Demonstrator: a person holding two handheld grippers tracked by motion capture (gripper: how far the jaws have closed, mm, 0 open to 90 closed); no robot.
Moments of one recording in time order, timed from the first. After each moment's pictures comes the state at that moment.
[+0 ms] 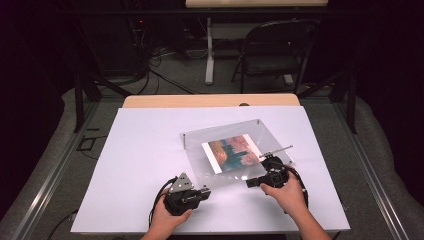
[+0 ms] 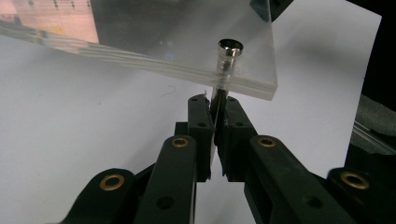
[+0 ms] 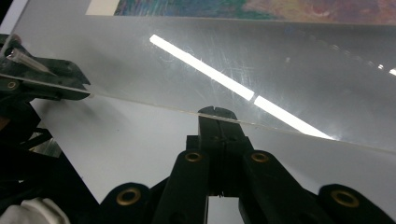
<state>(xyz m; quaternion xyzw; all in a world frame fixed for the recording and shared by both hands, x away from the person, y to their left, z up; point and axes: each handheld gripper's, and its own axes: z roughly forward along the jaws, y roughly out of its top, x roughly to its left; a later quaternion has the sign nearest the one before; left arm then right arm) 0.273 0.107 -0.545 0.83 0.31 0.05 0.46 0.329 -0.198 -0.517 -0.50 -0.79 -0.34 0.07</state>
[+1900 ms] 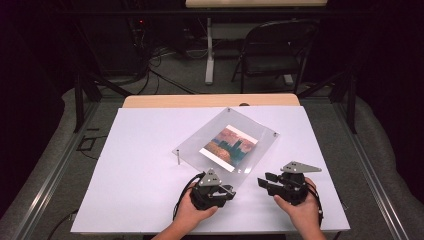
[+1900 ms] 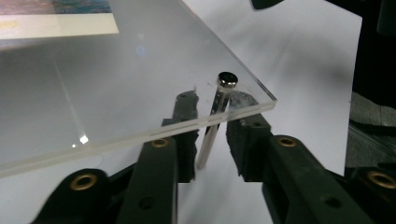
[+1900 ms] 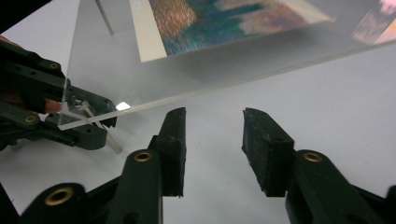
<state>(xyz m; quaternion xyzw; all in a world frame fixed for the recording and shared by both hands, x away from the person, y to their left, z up) 0.289 0.042 -0.548 0.85 0.27 0.02 0.45 0.278 -0.234 -0.519 -0.46 -0.75 -0.45 -0.13</state>
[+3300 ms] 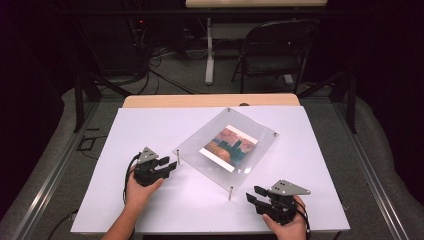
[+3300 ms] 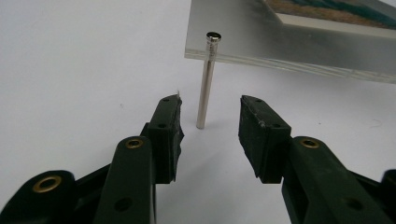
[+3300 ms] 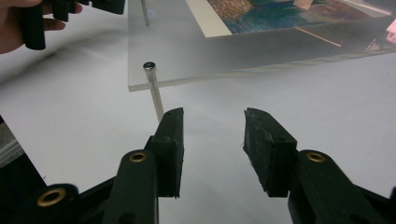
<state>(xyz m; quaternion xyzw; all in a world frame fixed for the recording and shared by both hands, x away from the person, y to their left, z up) 0.352 0.197 -0.549 0.78 0.42 0.15 0.44 0.239 -0.202 -0.540 -0.42 -0.76 -0.47 -0.15</state>
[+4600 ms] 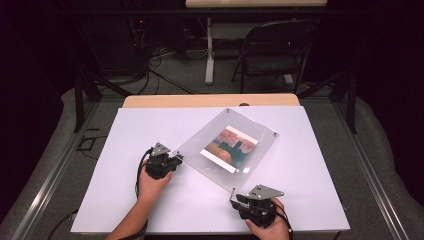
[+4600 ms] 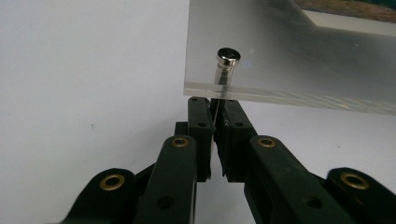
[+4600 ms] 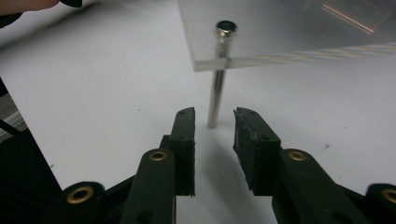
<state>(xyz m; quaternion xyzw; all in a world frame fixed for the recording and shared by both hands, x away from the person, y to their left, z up) 0.374 0.172 -0.557 0.79 0.43 0.14 0.42 0.242 -0.157 -0.565 -0.39 -0.80 -0.44 -0.12</state>
